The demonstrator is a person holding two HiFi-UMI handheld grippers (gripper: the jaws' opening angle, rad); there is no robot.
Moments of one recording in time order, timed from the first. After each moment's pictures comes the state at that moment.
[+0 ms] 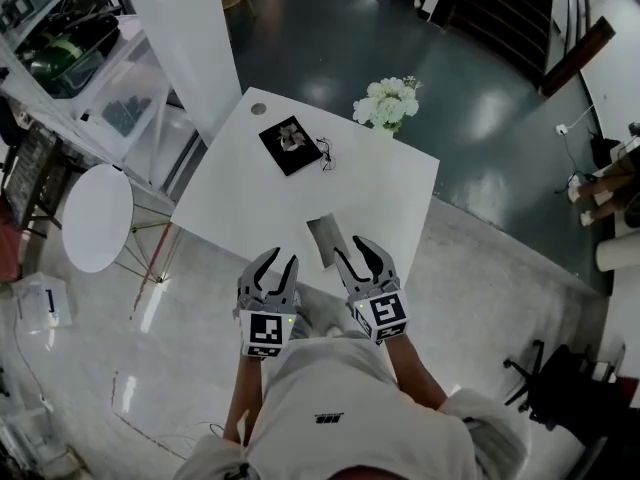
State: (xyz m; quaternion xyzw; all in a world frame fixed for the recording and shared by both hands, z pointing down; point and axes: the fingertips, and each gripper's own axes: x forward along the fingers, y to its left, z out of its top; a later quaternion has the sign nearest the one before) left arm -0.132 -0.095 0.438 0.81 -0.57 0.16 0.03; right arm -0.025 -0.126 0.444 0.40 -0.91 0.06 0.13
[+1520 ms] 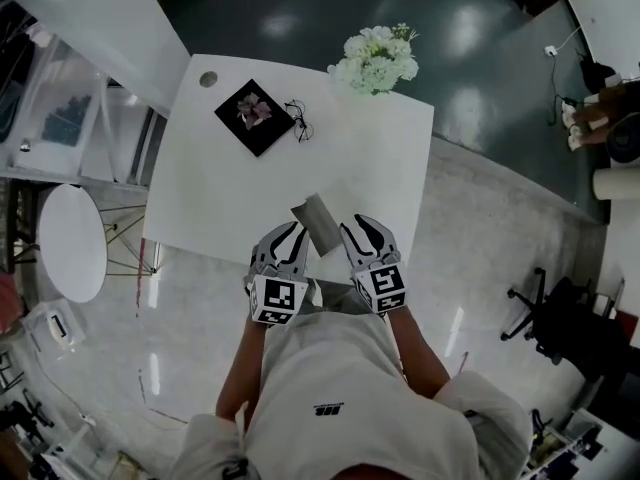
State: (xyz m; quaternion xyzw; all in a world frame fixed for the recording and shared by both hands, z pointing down) left arm -0.080 -0.199 0.561 0.87 -0.43 0.22 0.11; right arm 0.016 -0.204 0.570 0.47 -0.84 0.16 0.23
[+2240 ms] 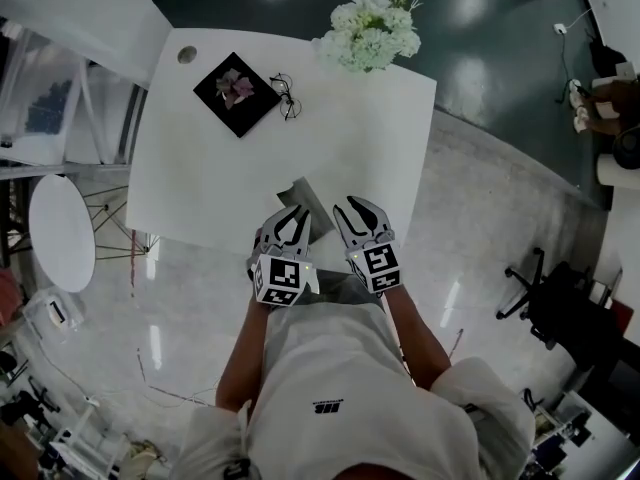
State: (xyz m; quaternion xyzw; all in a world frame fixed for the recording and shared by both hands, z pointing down) left arm -0.037 -0.211 0.626 0.86 -0.40 0.26 0.16; right arm 0.037 -0.220 0.628 0.44 -0.84 0.20 0.26
